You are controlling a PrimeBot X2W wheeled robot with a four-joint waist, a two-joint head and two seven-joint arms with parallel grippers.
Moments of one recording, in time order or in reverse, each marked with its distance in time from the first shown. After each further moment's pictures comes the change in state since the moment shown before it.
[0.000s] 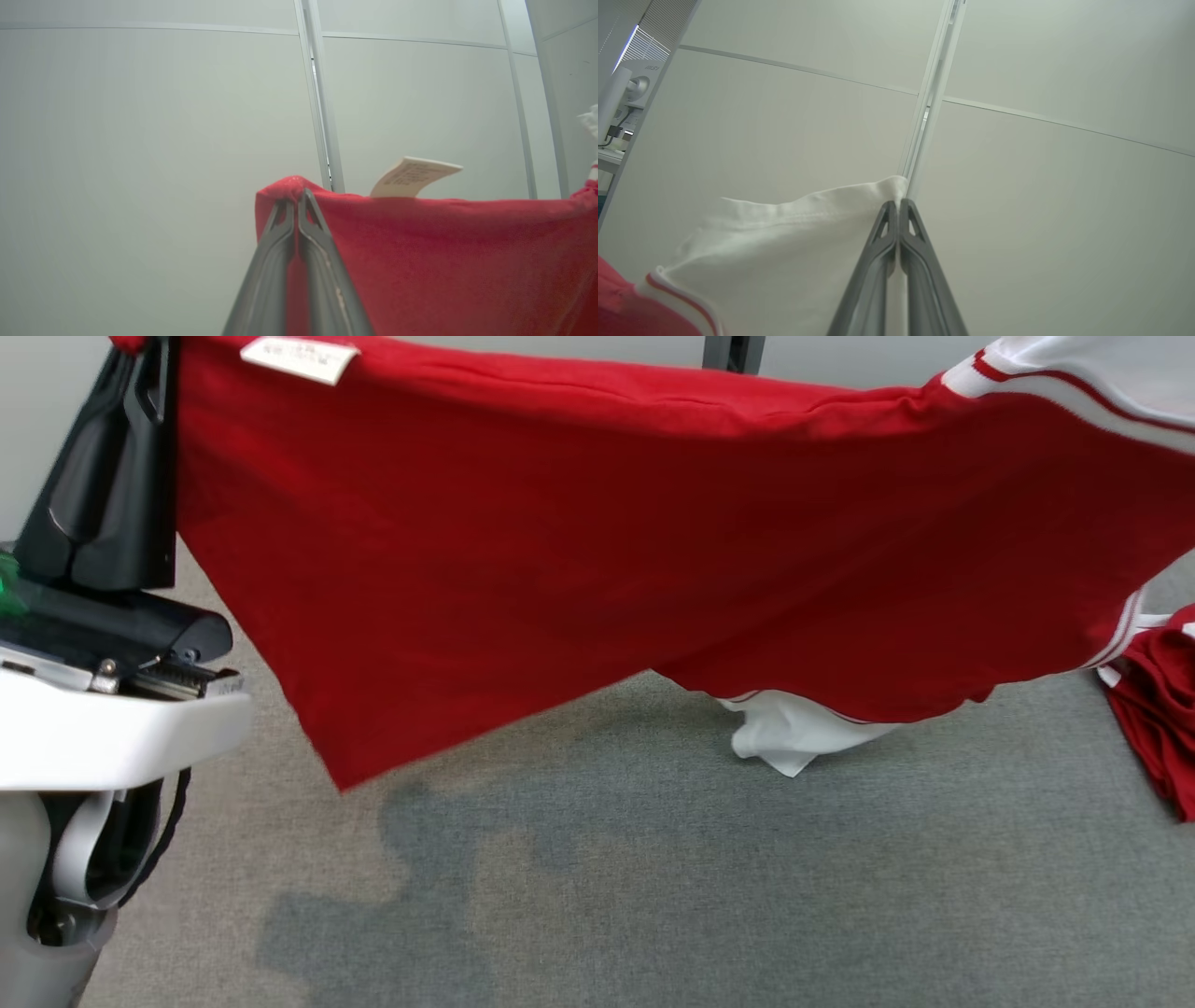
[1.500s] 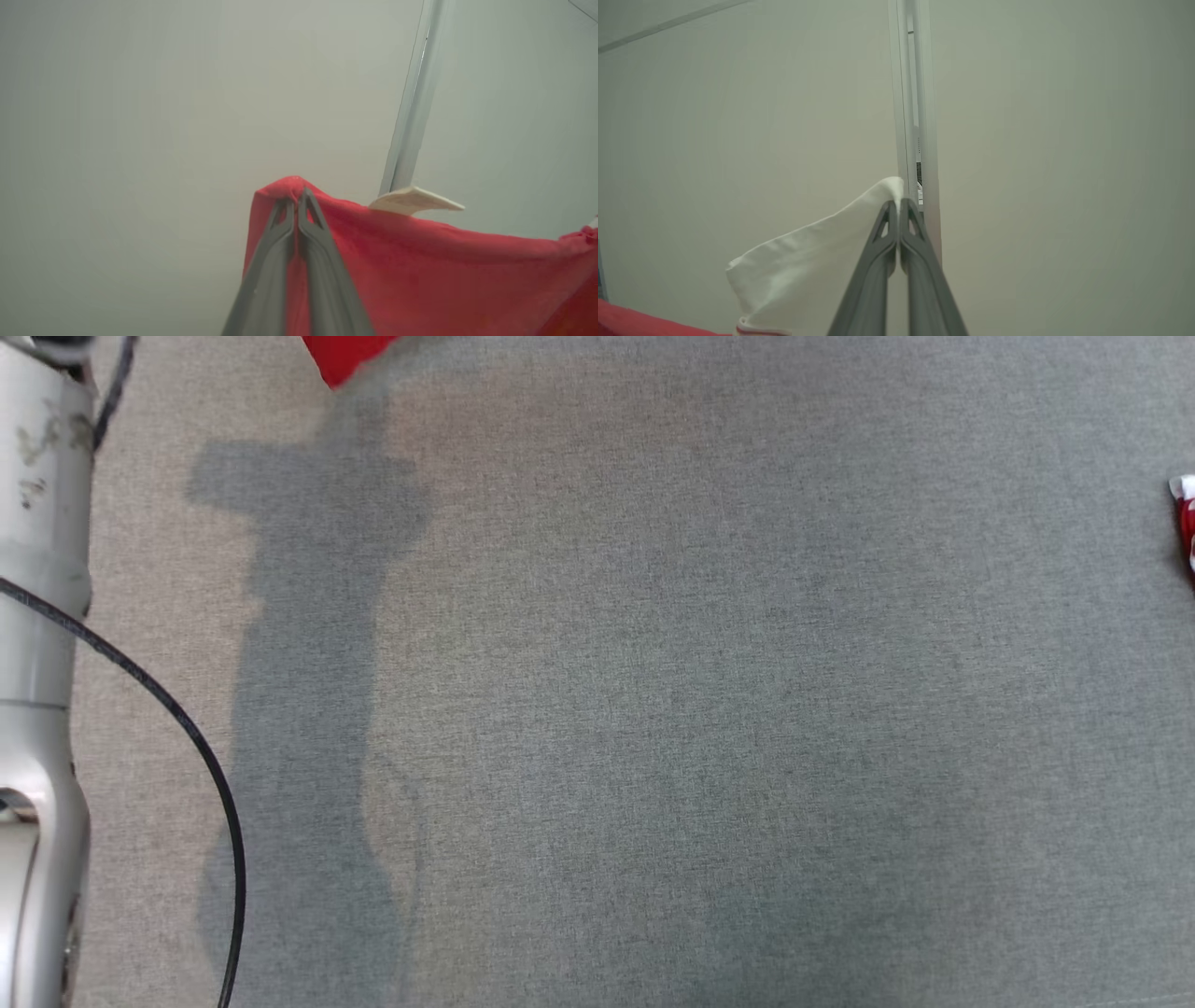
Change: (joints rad) left arm -0.892 -0.310 -0.012 1.182 -0.098 -0.278 -0.224; right arm -1.102 0.109 0.527 1.160 0.329 0.000 -0.239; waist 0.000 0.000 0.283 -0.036
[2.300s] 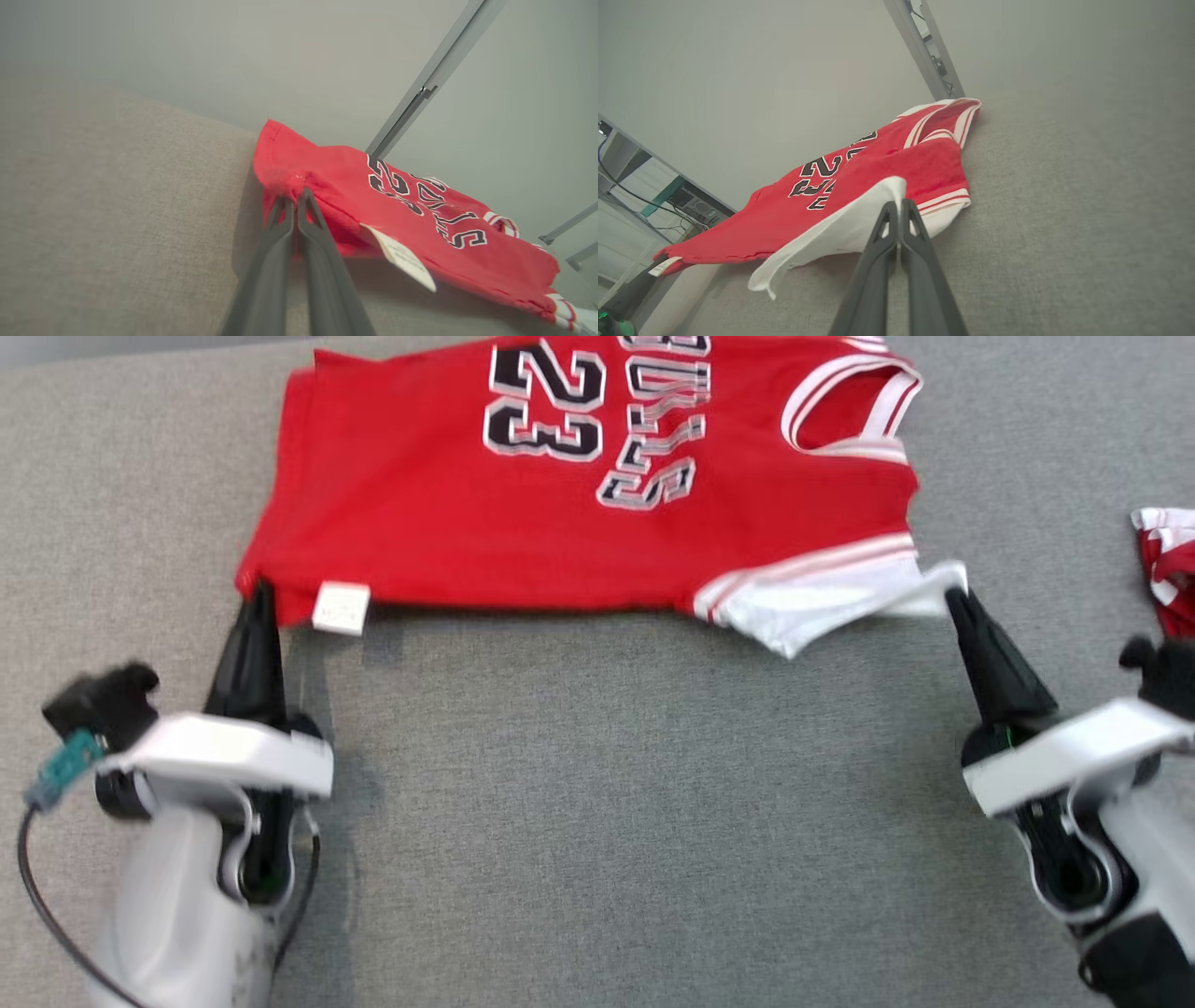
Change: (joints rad) left arm 0.889 -0.093 0.196 -0.223 0.024 -0.056 -0.012; right arm 1.141 -0.086 0.105 -0.399 0.395 0.000 -0.106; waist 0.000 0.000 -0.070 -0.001
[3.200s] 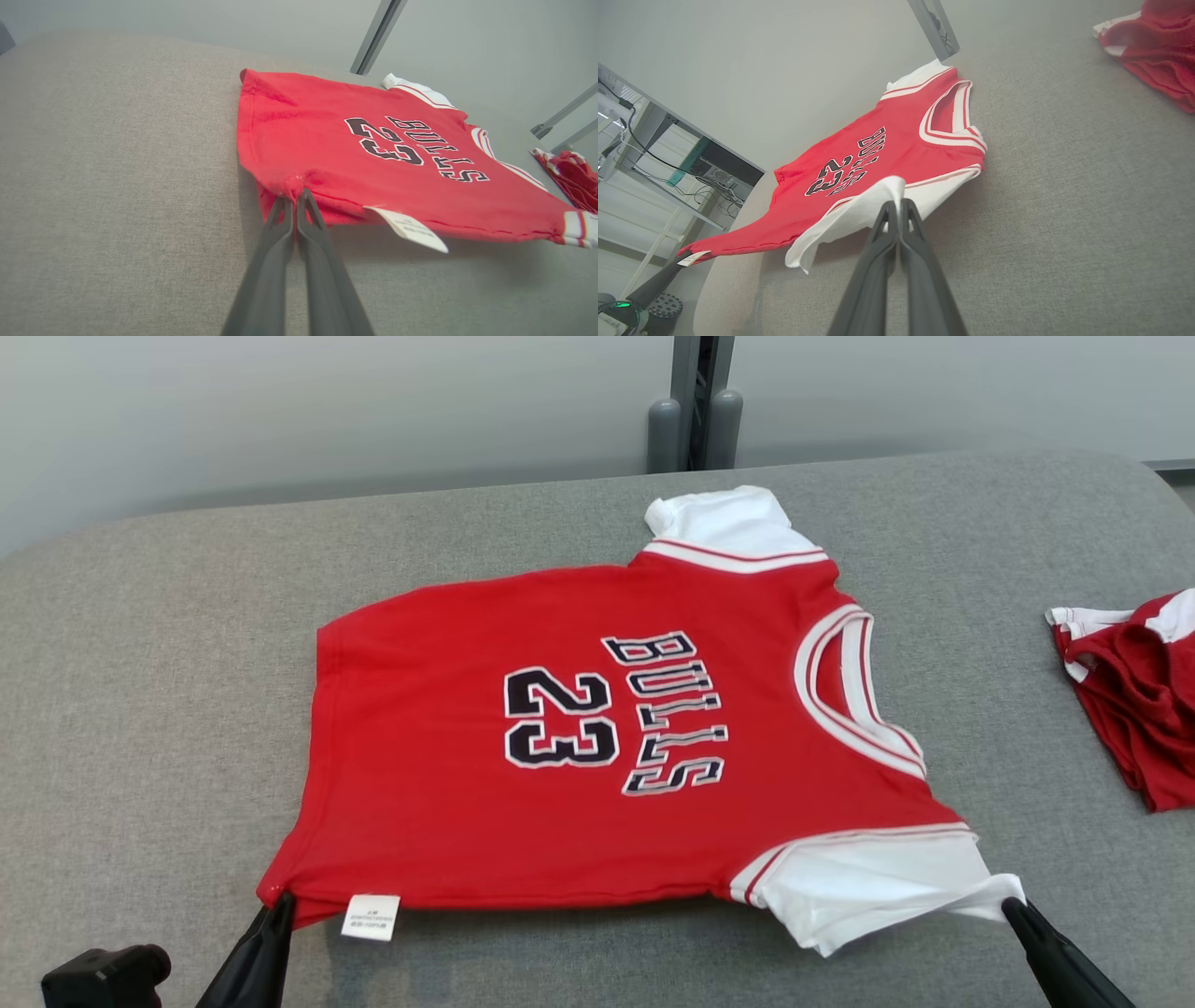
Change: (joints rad) left arm 0.787 0.164 -0.016 -0.869 0.027 0.270 0.455; right arm 0.872 0.214 -0.558 -0.765 -0.230 0.000 0.557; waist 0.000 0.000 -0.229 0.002
